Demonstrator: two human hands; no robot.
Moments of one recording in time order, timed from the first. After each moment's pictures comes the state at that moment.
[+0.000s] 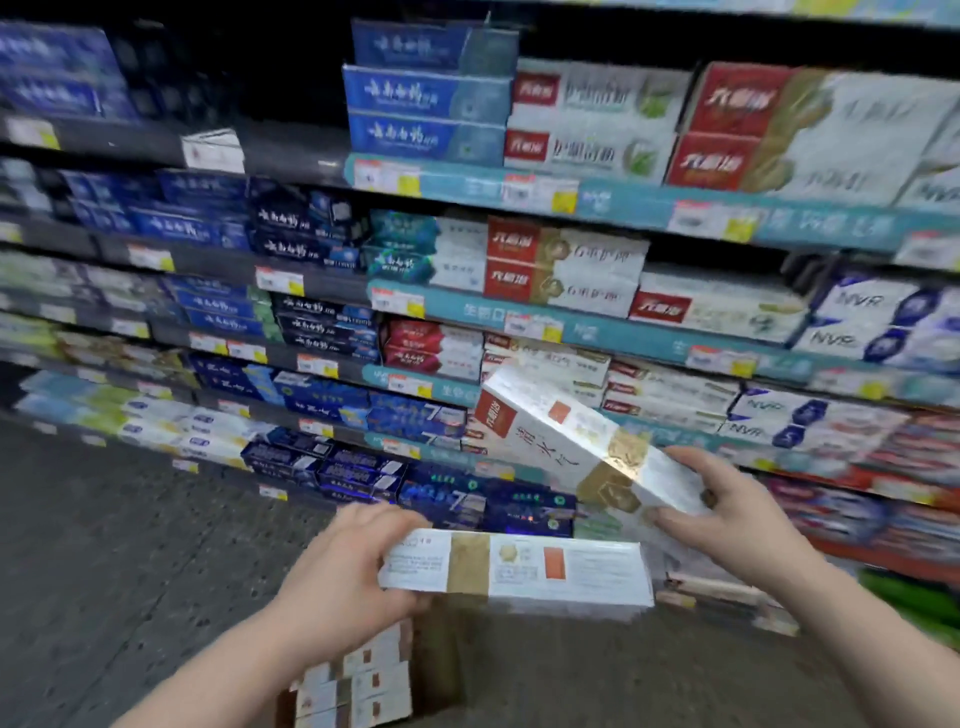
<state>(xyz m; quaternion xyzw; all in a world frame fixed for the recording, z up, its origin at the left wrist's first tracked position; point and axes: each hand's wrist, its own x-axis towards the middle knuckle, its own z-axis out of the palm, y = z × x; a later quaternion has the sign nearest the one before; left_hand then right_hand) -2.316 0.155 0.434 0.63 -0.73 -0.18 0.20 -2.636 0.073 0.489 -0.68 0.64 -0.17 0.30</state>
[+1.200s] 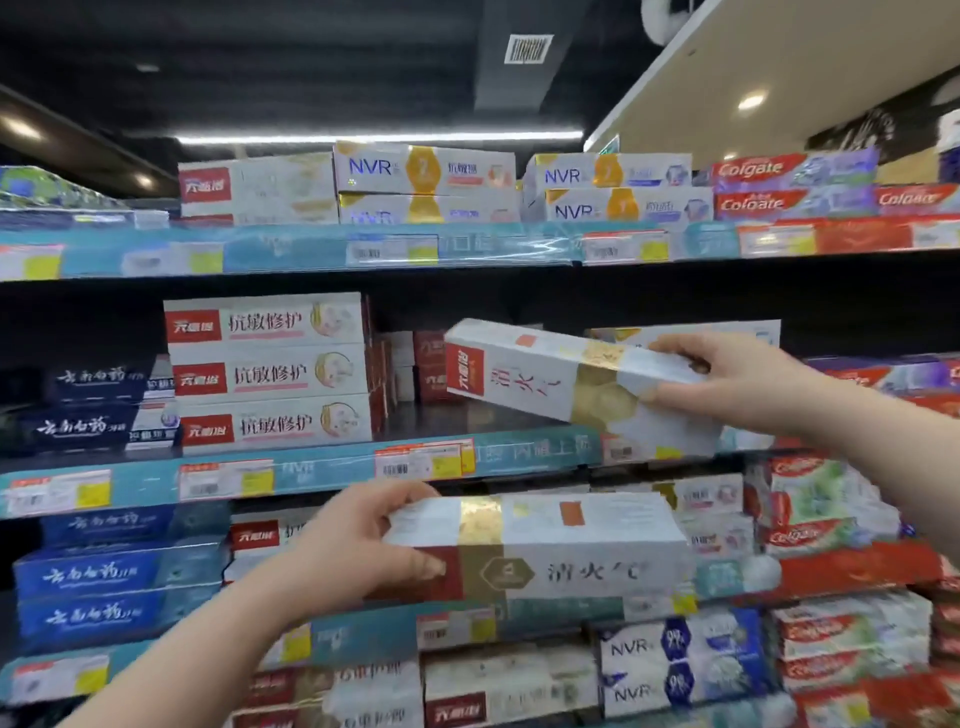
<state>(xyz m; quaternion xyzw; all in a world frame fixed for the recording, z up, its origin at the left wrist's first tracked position) -2.530 -0.104 0.775 0.47 -0.79 -0.23 0.32 -2.839 -0.081 0.855 -0.70 0.63 -0.35 -0.02</state>
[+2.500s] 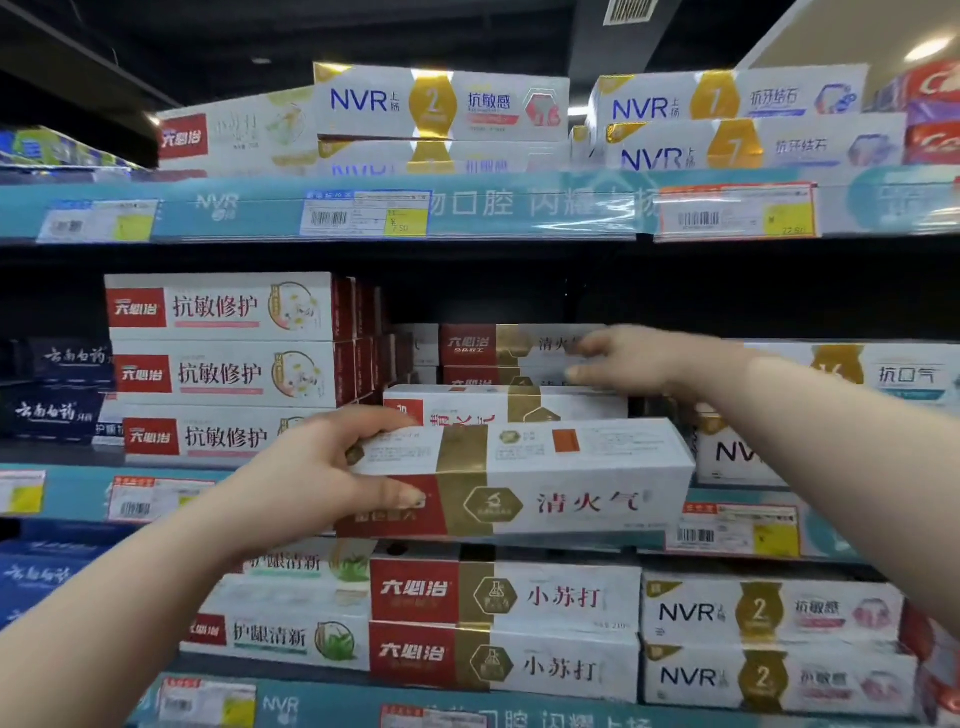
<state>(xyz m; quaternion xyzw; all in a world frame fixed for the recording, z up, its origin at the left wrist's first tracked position) -2.553 -0.199 0.818 0.53 -0.73 -0.20 0.38 -2.815 -0.288 0.885 -0.79 0.58 -0.20 0.07</state>
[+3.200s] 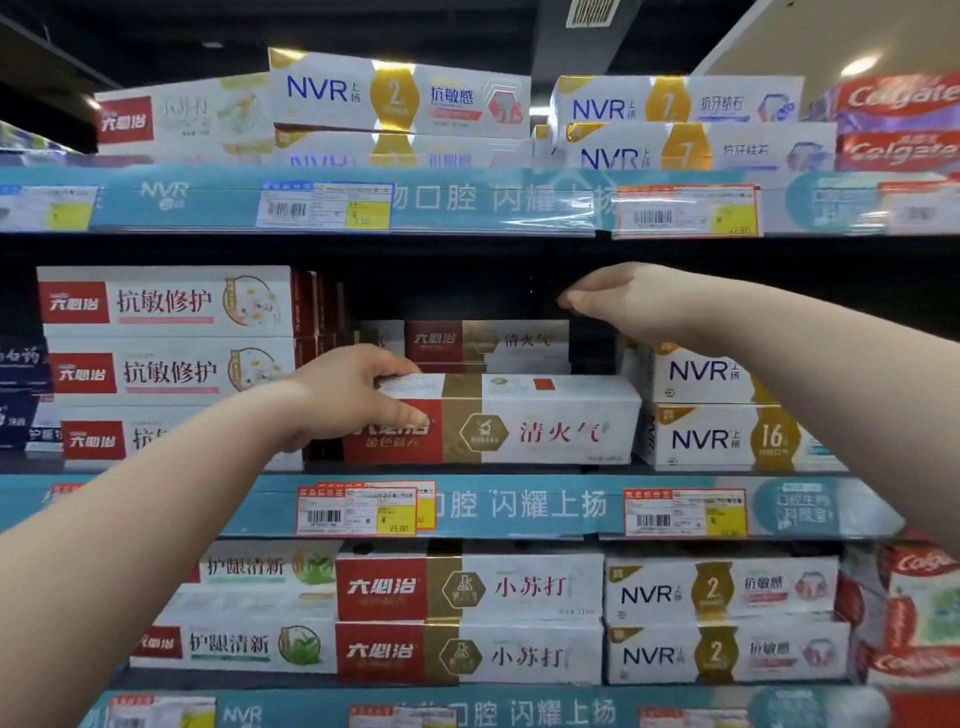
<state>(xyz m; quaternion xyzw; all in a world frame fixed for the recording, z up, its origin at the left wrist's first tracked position) -2.583 -0.251 0.860 0.54 -0.76 -0.18 0.32 -2.835 -0.253 0.914 -0.75 0.57 -0.33 0.08</state>
